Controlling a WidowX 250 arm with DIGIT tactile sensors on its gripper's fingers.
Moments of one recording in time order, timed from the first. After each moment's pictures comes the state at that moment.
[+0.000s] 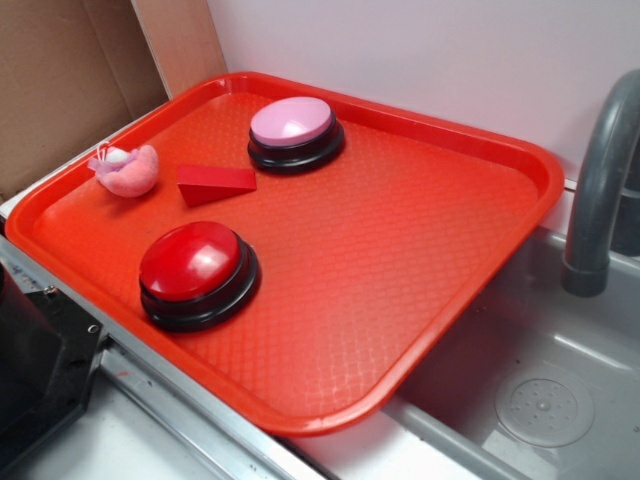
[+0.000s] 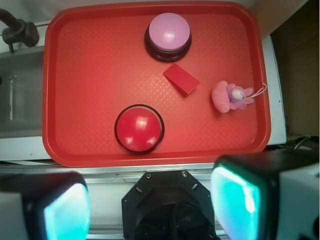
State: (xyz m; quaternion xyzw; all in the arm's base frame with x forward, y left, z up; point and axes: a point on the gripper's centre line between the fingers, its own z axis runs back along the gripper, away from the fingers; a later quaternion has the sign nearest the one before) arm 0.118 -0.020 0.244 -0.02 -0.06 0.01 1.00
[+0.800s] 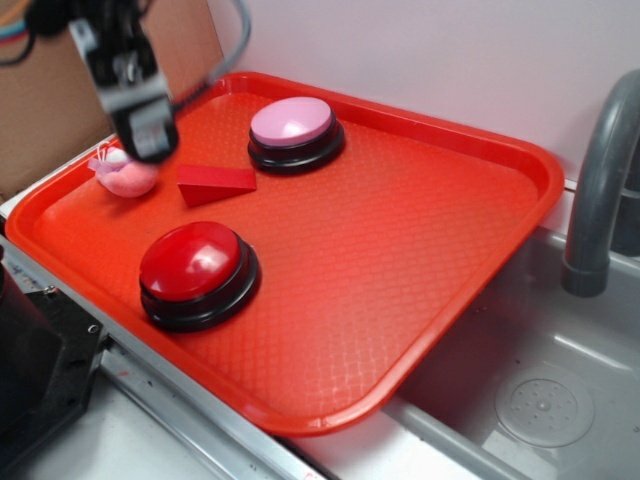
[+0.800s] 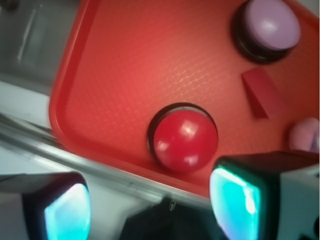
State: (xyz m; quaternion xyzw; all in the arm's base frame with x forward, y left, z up) arm 0.145 -0.074 0.137 -0.03 0.00 -0.20 0.98
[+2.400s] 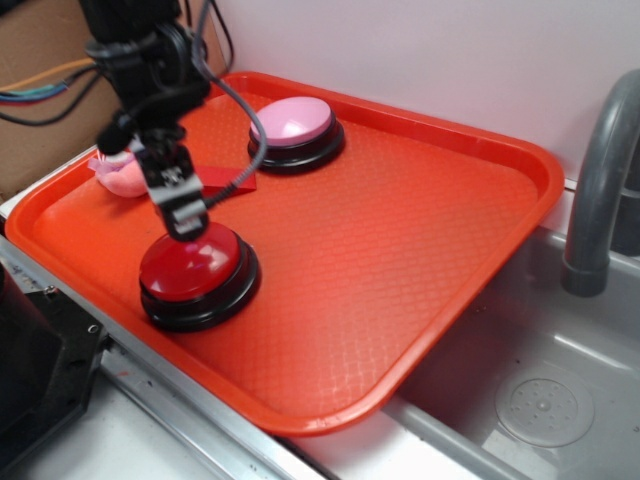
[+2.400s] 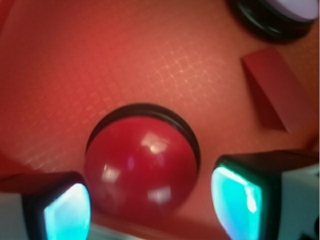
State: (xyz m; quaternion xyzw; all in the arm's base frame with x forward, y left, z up) arm 0.162 -0.033 0.096 -0.03 0.00 -0.17 0.99
